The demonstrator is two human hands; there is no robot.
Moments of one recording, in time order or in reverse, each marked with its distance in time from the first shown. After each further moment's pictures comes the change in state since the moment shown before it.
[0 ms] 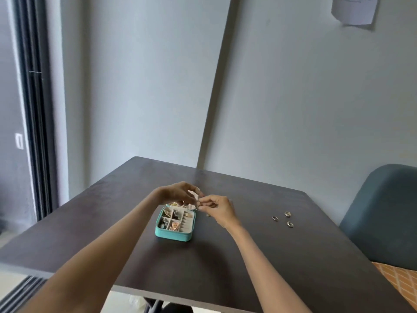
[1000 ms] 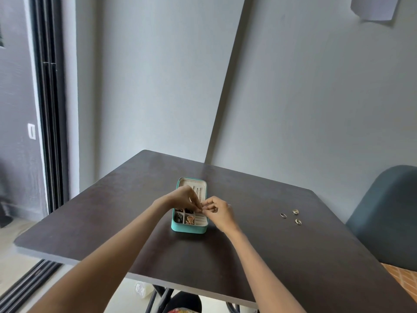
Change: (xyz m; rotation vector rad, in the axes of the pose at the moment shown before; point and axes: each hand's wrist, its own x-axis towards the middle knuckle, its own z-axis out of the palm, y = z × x) left_hand -0.011 -0.035 0.013 0.404 0.163 0.026; right_hand -0.011 0.013 0.037 -0.101 -0.008 0.042
